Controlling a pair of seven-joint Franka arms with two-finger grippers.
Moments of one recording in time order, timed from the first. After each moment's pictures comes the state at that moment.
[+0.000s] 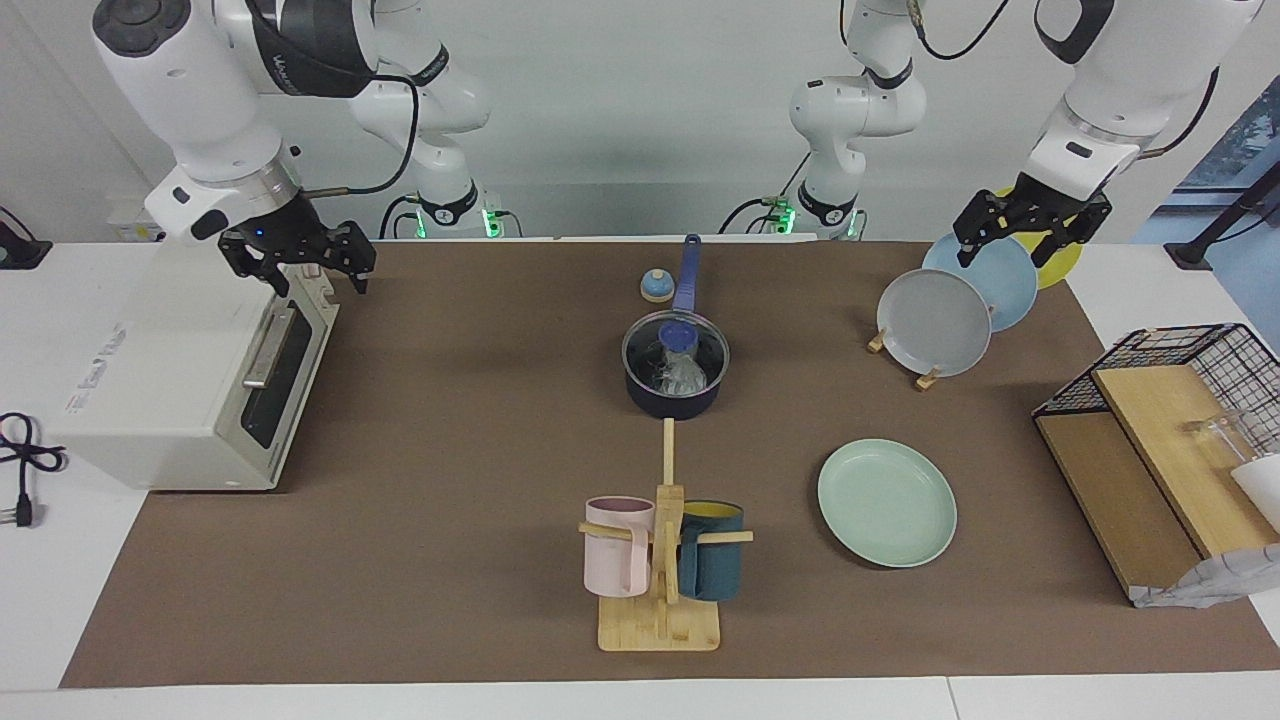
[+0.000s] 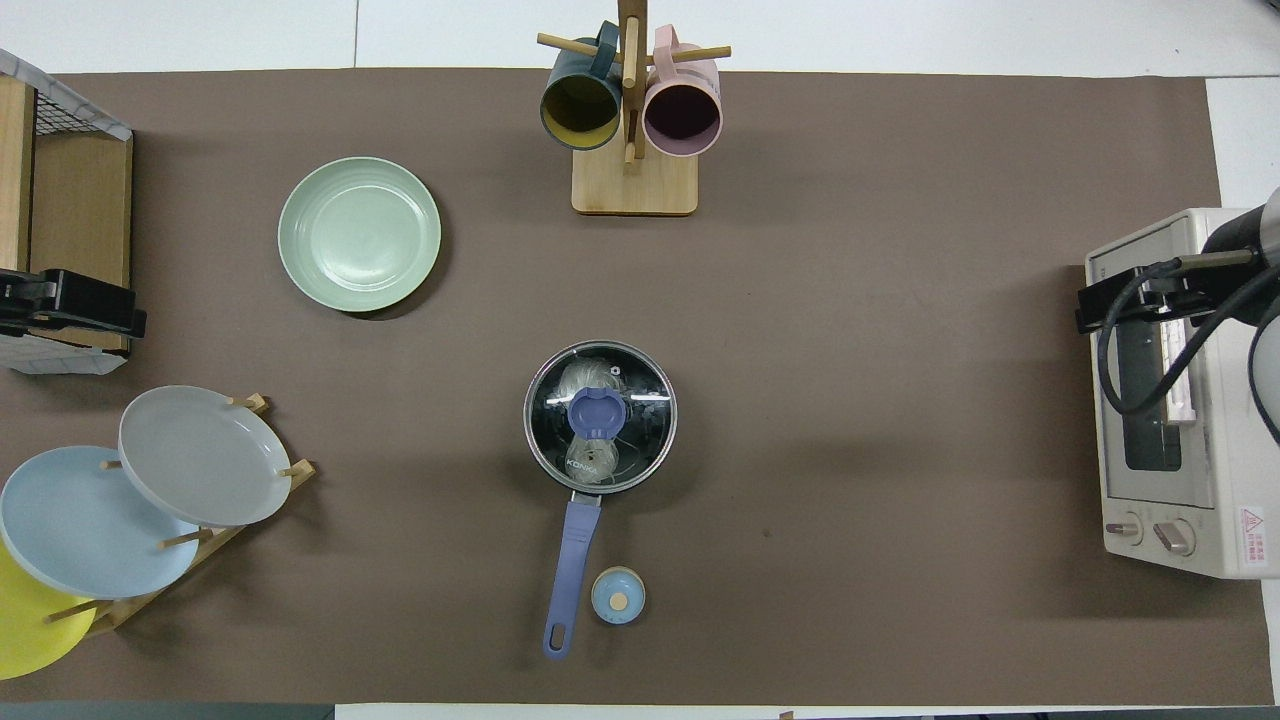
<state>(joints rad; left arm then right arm) -0.06 -0.03 -0.02 -1.58 0.00 1.52 0.02 0.04 0.01 -0.05 -1.63 -0.02 1.56 -0.03</state>
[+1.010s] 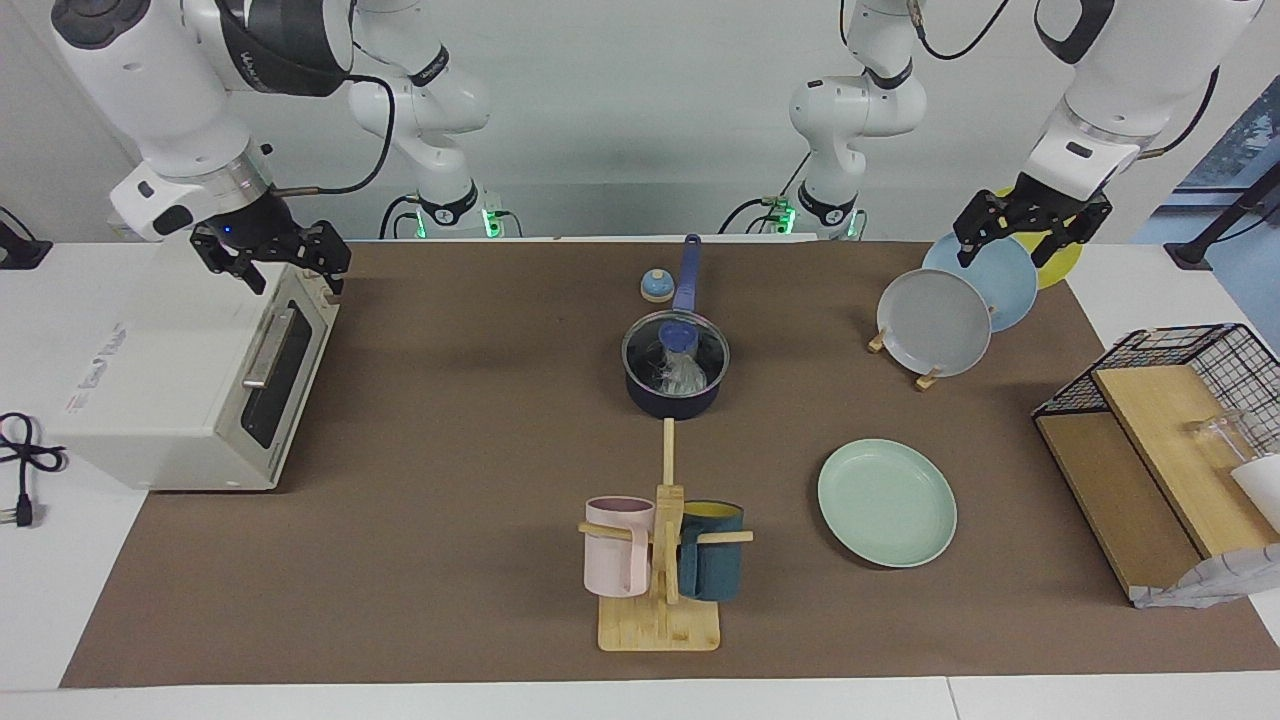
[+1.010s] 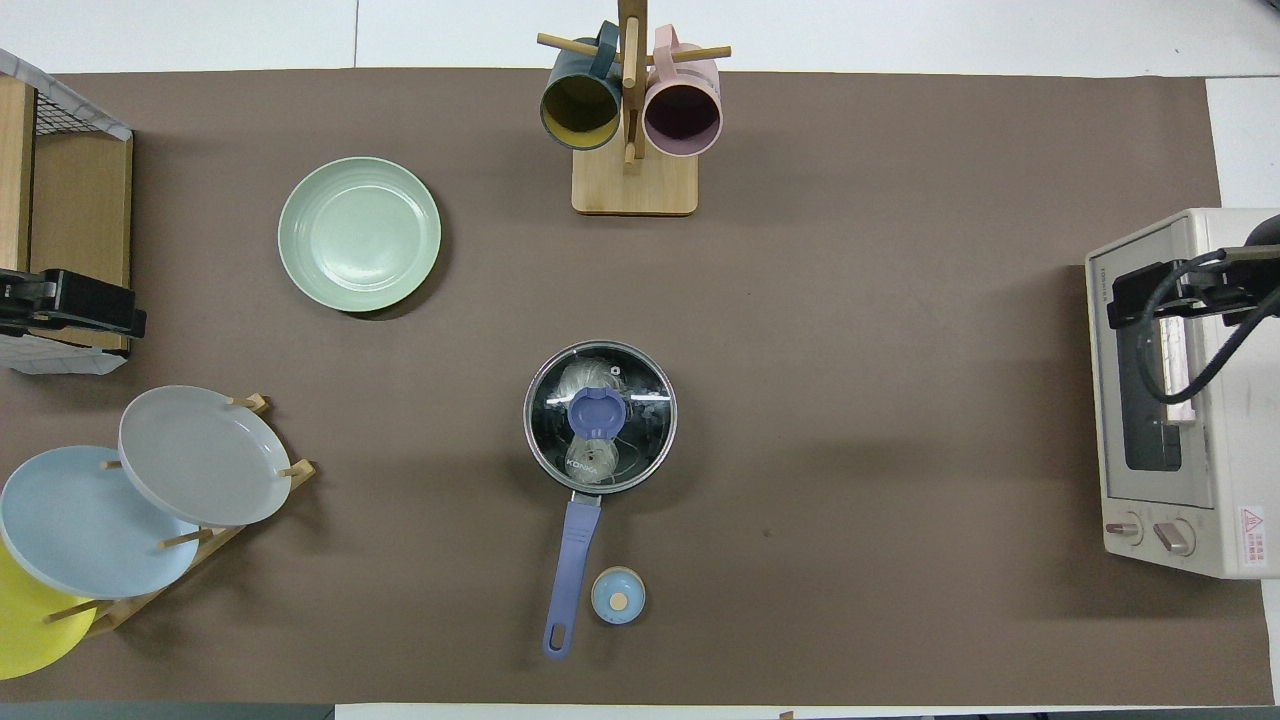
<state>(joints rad) -0.06 -0.03 -0.02 -1.58 0.00 1.52 0.02 0.01 0.01 -0.06 -1.62 -0.02 1.56 -0.03</state>
